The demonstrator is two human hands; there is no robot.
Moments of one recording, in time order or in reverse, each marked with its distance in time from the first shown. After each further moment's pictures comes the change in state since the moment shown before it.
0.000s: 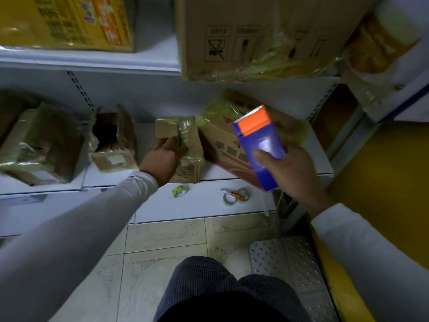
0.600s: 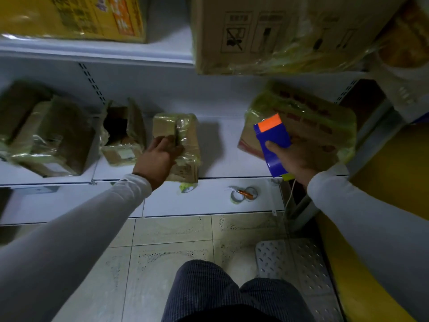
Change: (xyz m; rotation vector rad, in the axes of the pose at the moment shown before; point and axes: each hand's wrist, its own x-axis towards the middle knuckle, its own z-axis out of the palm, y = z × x) left_hand -0.025 -0.023 0.000 0.002 0.056 0.003; right_hand 0.083 0.062 0.038 -0.035 0.000 0.216
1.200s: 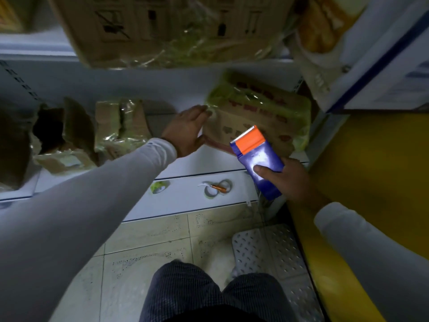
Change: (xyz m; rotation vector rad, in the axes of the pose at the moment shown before) left_hand 0.132 0.140 -0.003 -0.166 0.031 0.242; right_hand -0.046 0.073 -0.085 0.100 -0.099 -0.177
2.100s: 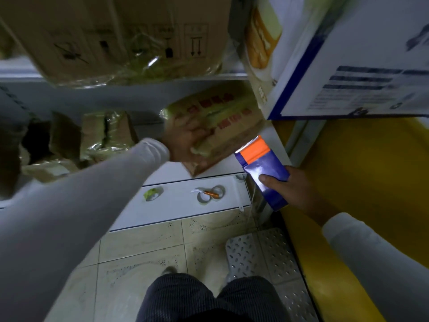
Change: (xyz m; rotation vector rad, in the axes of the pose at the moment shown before) left_hand 0.019 0.031 -0.009 0.193 -0.229 0.113; right_hand -0.022 0.021 -0.061 0.078 -0.040 0.130
